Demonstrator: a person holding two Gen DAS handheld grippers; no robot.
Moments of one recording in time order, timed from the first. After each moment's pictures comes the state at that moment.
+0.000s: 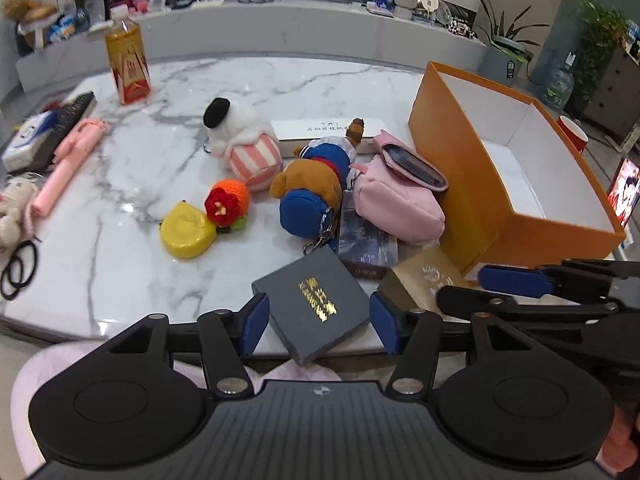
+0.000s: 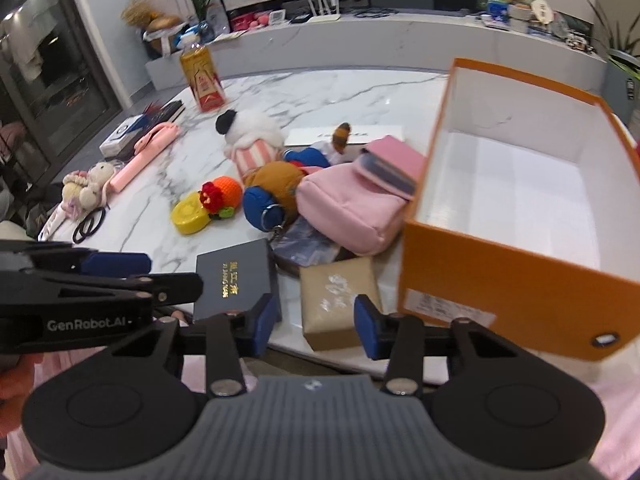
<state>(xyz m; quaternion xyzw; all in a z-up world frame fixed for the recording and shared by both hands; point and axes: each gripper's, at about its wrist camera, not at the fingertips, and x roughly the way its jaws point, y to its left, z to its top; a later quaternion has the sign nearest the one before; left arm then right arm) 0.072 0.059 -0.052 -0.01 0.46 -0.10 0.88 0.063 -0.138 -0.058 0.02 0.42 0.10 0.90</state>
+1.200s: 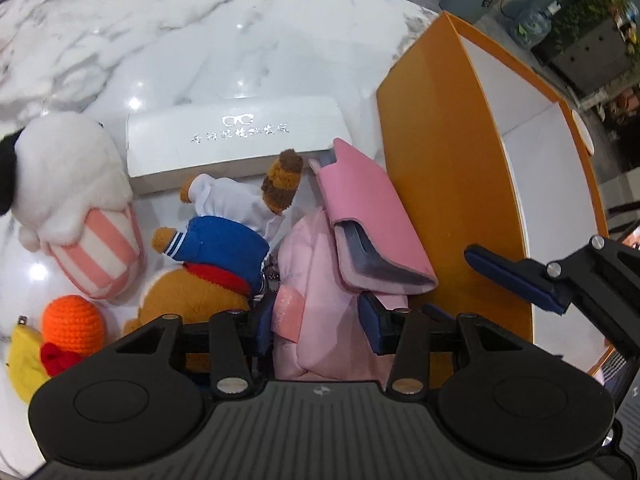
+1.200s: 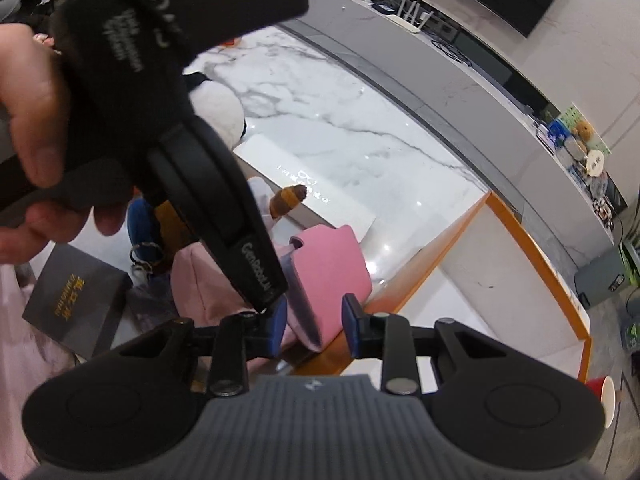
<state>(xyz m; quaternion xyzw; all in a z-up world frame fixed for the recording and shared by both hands) 0.267 0.002 -0.111 -0.07 0.62 -0.20 0.76 0.193 -0.132 -0.052 -0.30 0.41 0.15 0.85</state>
